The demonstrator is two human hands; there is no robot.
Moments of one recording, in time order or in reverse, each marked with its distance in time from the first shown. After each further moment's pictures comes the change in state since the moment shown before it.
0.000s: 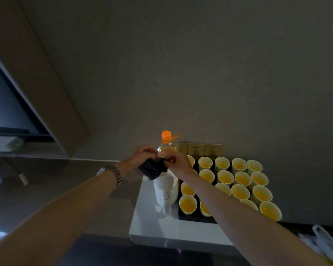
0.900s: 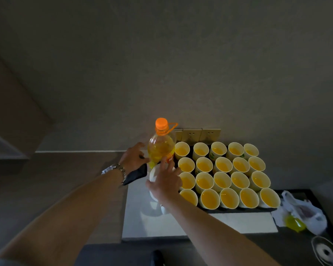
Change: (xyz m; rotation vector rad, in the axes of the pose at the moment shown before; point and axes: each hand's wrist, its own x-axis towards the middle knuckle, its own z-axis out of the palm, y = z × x) left_hand 0.100 -0.120 0.020 0.400 -0.120 -0.002; right_hand -0.008 0.037 0.099 -0.772 0.017 0.504
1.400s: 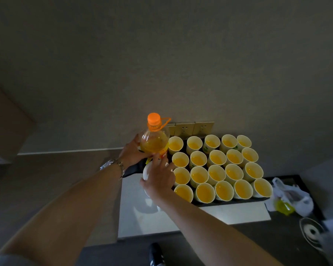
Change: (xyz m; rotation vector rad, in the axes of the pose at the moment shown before) left_hand 0.010 0.018 0.010 -0.285 -0.018 0.056; right_hand 0.000 -0.008 0.000 -0.091 0.036 0.024
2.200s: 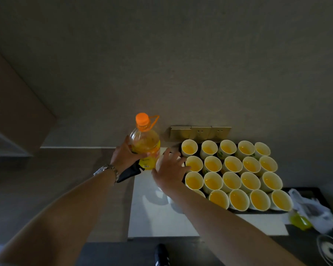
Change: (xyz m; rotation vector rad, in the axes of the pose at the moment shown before) left_hand -0.022 -0.040 -0.053 0.074 0.218 -0.088; right_hand 0.036 -0.020 0.001 -0.051 -0.028 0.007
